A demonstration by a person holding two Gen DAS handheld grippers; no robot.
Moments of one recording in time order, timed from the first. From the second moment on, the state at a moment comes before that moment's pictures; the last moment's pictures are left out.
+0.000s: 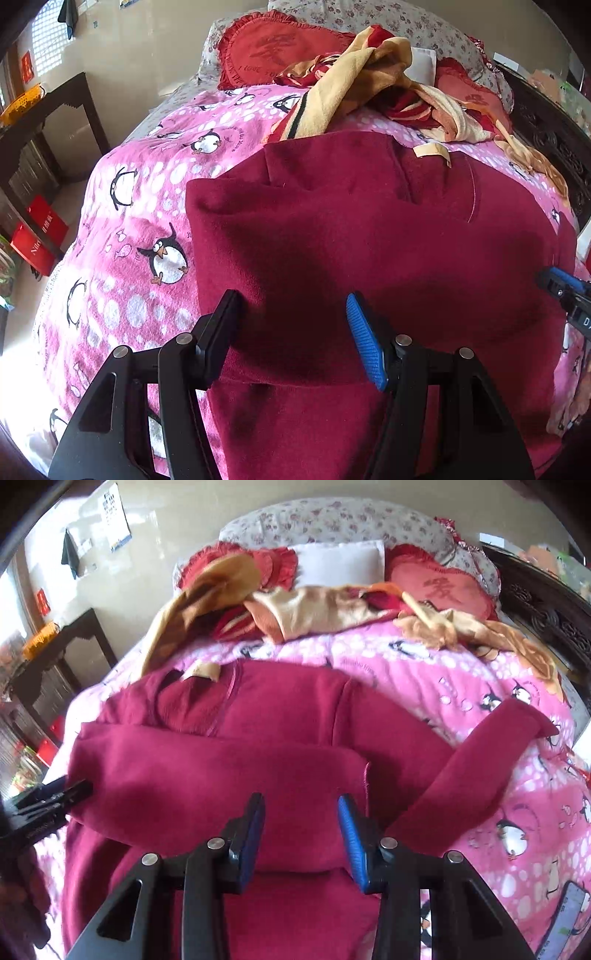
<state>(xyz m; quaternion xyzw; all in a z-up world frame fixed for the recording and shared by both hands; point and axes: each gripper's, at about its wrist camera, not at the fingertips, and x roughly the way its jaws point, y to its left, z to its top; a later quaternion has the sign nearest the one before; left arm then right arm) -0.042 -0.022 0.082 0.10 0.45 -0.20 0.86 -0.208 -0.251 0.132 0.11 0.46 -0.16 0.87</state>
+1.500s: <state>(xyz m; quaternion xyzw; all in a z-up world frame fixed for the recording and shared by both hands) -0.058 -0.020 0.117 0.09 0.44 -0.24 0.86 -0.313 -0.548 0.178 0.42 0.23 -0.34 0.81</state>
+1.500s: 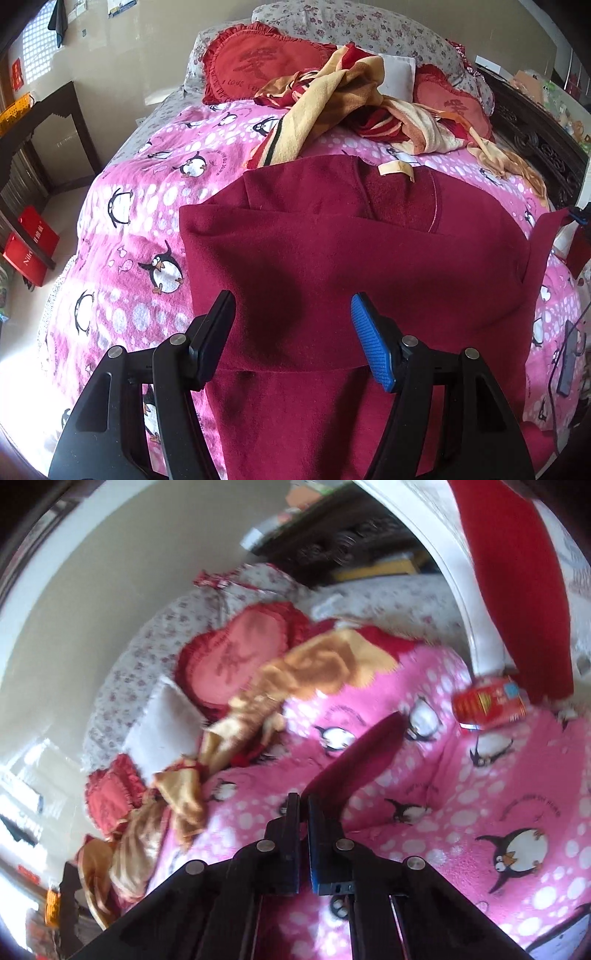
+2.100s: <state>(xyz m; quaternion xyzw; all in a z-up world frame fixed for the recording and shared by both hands) -0.066 0.044 0.152 0.03 0.41 -0.22 0.89 -0.196 -0.314 0.340 0.18 0.26 0.00 0.95</state>
